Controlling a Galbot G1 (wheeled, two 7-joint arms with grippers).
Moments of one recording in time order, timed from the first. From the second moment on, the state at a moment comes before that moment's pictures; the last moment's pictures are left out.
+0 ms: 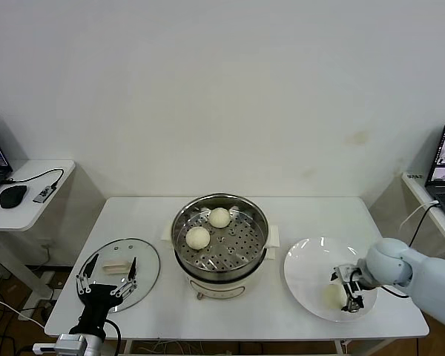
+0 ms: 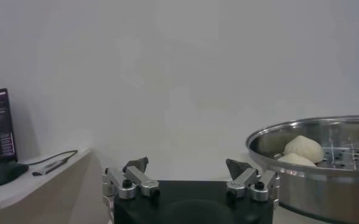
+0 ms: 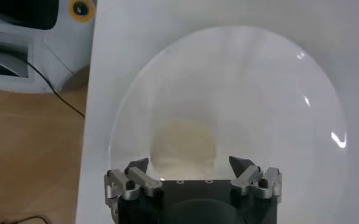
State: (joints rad) left arm 1.73 -1.22 -0.62 -2.19 -0.14 0.01 -0.14; right arm -0.30 0.45 -0.72 1.61 -0.15 -0.35 -0.95
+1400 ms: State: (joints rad) left arm 1.71 -1.21 -0.62 -2.19 -0.15 0.00 -0.14; right arm 0.48 0.68 -1.01 1.54 0.19 -0.33 -1.04
